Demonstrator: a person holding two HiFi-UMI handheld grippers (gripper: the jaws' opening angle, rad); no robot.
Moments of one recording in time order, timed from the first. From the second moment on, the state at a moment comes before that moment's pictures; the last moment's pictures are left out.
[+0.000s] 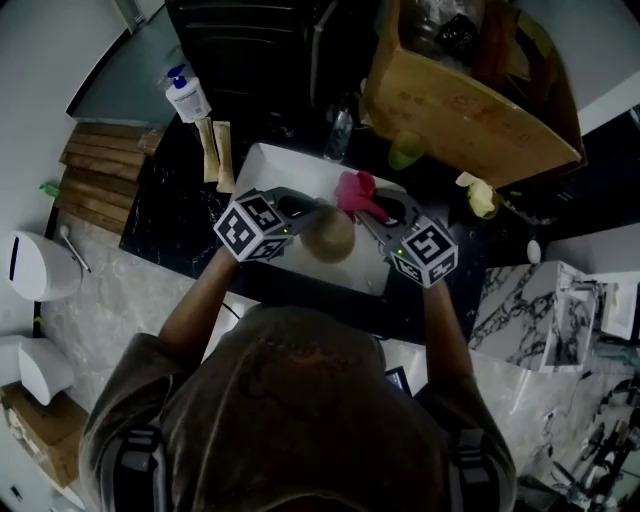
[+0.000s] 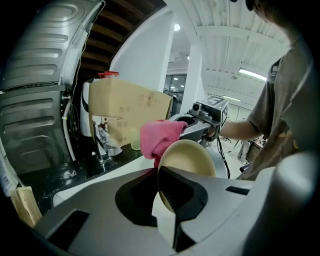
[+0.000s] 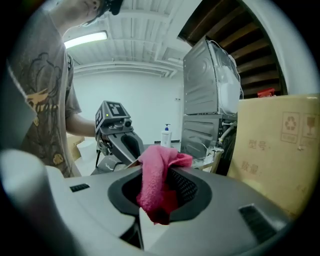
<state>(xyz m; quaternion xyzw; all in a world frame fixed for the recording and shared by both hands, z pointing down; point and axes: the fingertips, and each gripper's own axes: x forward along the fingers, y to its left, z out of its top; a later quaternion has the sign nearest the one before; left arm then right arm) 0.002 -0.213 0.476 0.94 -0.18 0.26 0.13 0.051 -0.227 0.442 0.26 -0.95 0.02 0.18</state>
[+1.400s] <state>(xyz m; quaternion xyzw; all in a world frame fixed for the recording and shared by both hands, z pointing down) -0.030 -0.284 0.478 0.91 -0.30 0.22 0.17 0.056 -0.213 0.459 0.30 -0.94 0.09 0.15</state>
